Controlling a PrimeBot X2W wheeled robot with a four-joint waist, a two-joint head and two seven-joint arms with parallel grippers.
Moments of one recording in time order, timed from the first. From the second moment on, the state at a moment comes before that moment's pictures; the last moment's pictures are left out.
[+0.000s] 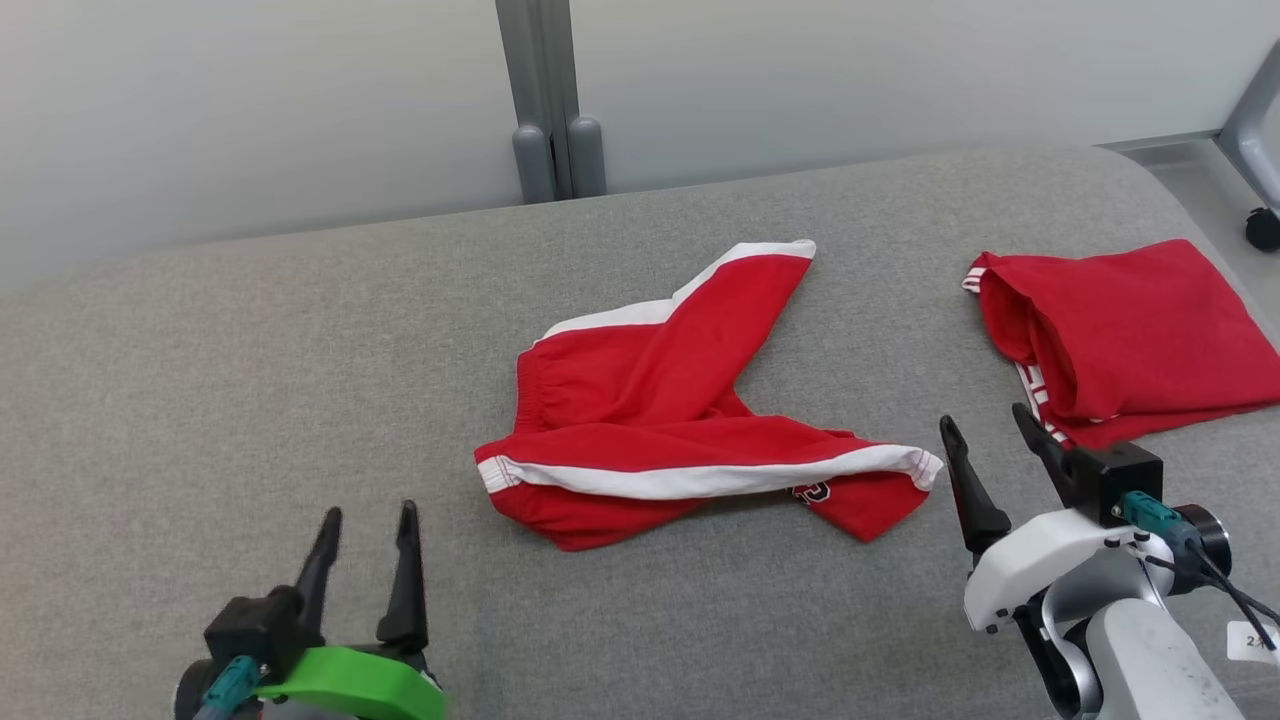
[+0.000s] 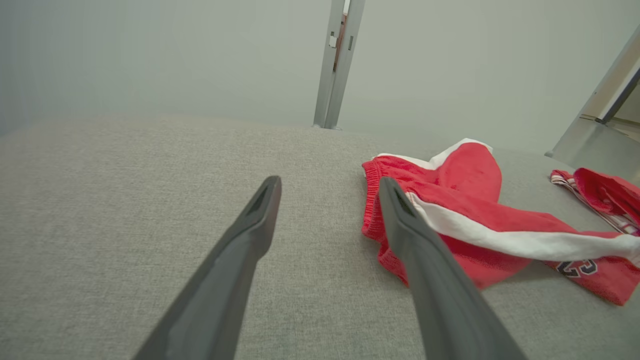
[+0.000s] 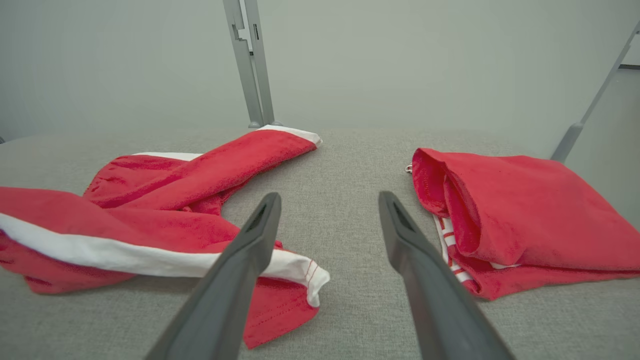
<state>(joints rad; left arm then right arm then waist) -0.02 0.05 -0.07 0.28 -0.29 -0.11 -0.26 -0.16 -0.13 0.06 0.29 0.15 0.13 -0.12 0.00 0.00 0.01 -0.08</state>
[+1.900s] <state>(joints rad) -0.35 0.07 -0.42 0.64 -0.54 -0.13 -0.26 -0.40 -0.20 0.41 0.66 0.47 0.13 -0.13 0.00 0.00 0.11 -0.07</state>
